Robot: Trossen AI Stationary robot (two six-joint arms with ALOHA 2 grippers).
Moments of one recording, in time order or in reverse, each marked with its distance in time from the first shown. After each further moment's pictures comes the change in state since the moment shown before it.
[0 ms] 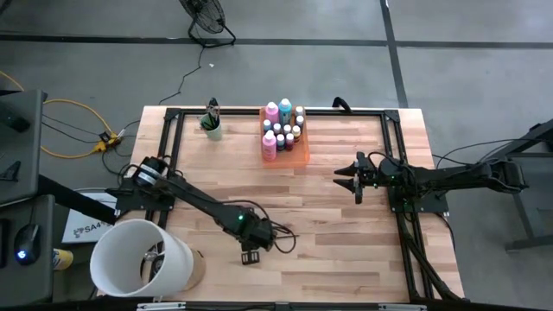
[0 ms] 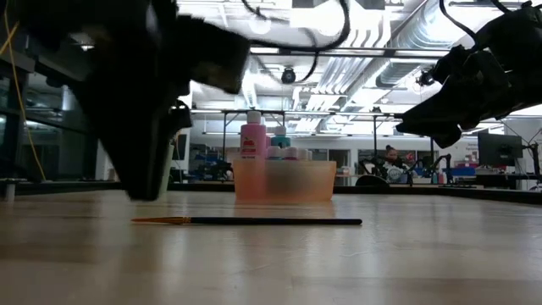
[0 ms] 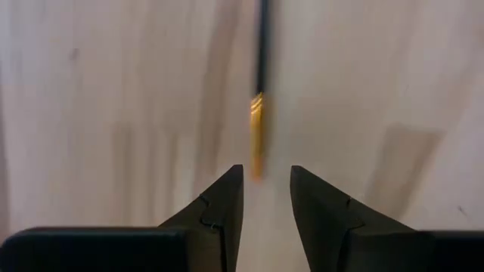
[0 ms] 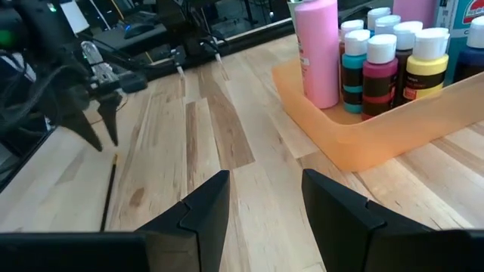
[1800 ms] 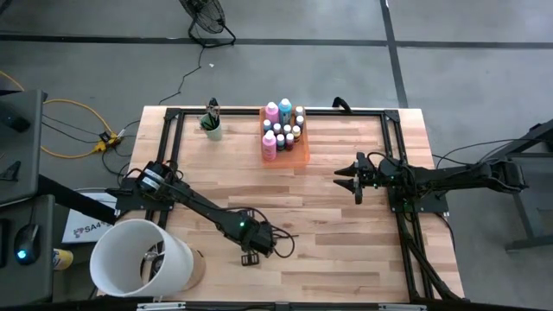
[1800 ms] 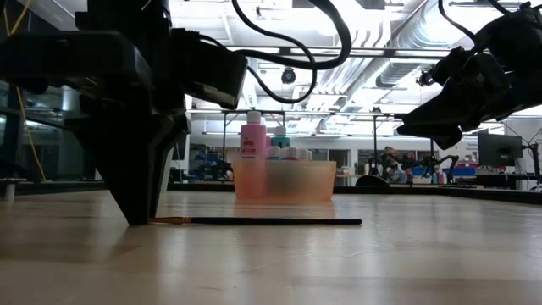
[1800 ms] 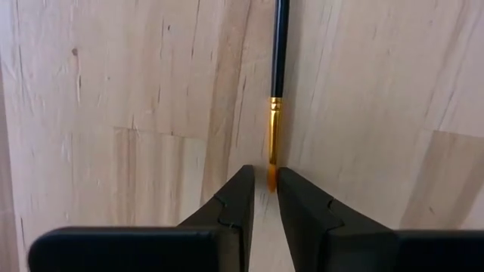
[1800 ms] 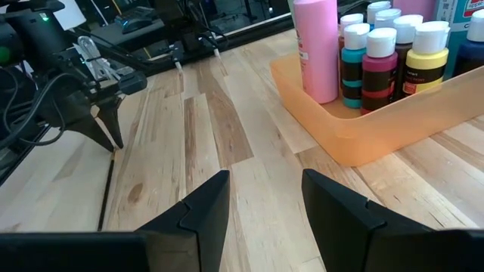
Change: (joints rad) left arm -0.023 0.115 -0.002 0.023 -0.085 -0.008; right arm 0.000 0.000 0.000 -0.015 0.000 0.000
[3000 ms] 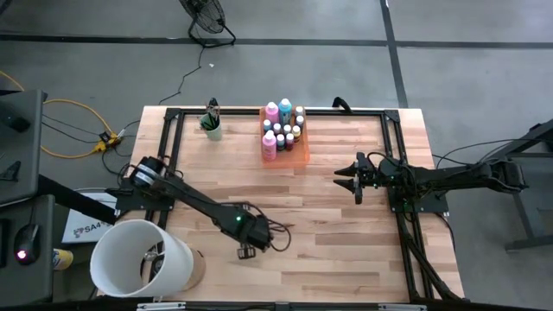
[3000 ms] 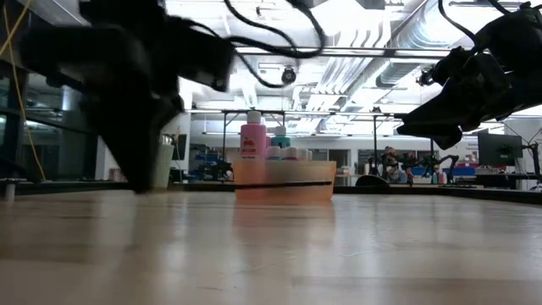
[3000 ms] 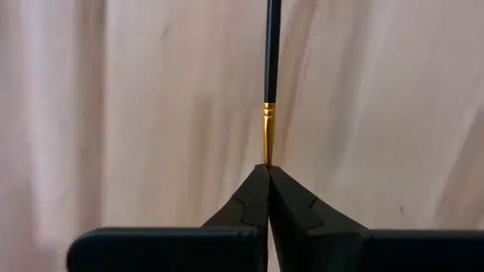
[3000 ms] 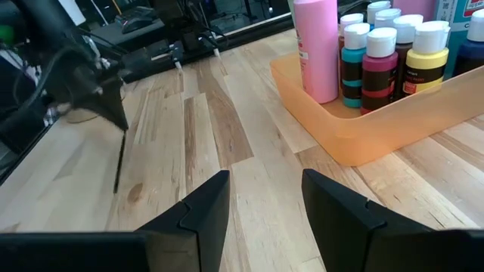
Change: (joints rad) left arm 0.005 -0.122 -0.003 -0.128 -0.063 0.001; right arm 0.000 0.000 0.000 -0.001 0.000 0.000
